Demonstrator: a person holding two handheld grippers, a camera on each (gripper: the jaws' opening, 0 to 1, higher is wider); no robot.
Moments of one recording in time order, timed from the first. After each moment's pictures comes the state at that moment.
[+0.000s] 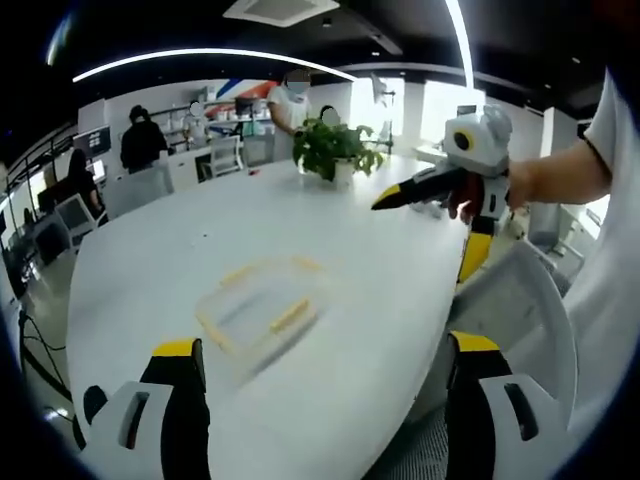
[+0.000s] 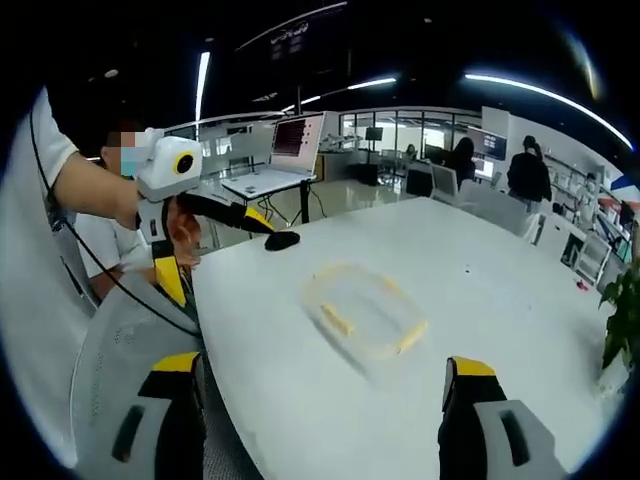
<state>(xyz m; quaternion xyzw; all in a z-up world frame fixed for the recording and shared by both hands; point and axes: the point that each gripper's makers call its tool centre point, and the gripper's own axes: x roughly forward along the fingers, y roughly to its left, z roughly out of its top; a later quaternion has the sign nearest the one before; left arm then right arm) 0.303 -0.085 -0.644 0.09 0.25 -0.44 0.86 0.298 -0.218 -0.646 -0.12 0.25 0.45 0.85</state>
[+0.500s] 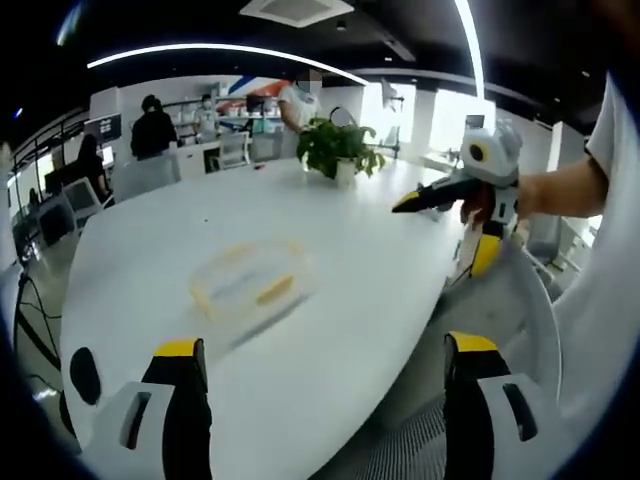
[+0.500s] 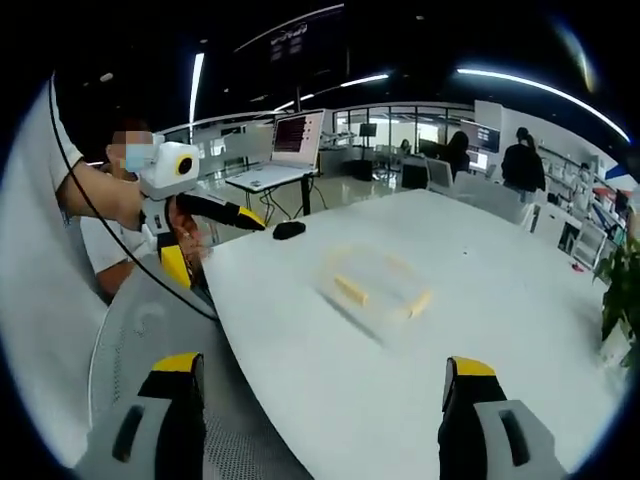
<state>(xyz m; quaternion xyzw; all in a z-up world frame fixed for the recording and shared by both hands) 0.269 -0.071 -0.654 0.06 0.26 -0.42 0.87 0.254 -0.234 -0.656 -0.10 0.26 0.44 0.85</state>
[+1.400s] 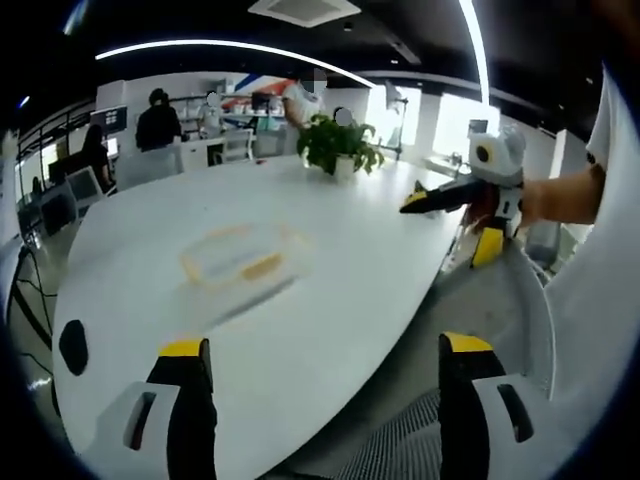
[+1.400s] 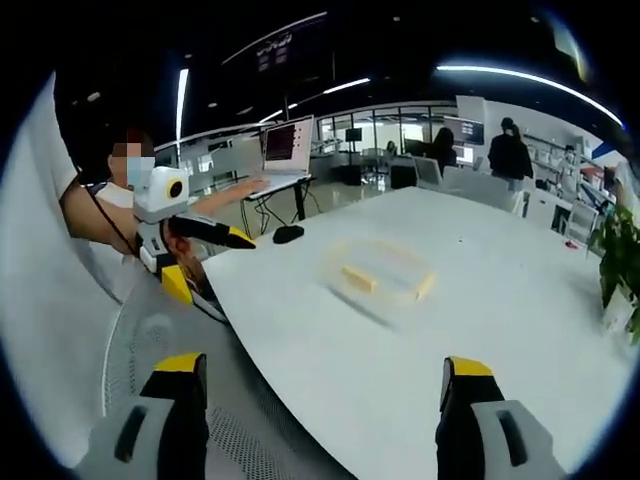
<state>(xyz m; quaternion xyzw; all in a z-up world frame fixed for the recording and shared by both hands) 0.241 -0.071 -0.676 0.05 0.26 -0.42 0.87 0.233 -0.234 -0.667 -0.07 0.26 0.42 0.87</state>
